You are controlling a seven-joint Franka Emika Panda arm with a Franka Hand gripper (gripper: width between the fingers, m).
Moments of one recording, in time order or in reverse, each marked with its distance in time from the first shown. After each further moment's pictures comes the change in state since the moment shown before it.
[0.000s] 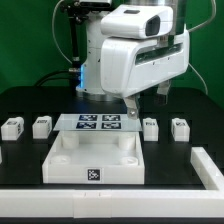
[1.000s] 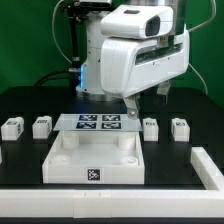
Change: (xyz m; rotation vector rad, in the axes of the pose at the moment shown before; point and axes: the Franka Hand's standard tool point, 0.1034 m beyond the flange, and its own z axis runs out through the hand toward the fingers) arm 0.000 0.000 0.000 0.000 0.000 0.000
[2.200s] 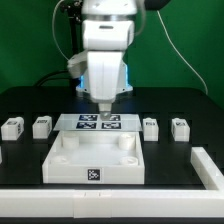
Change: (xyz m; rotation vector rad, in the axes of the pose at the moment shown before) arm -0.125 -0.015 0.044 0.017 0.002 -0.748
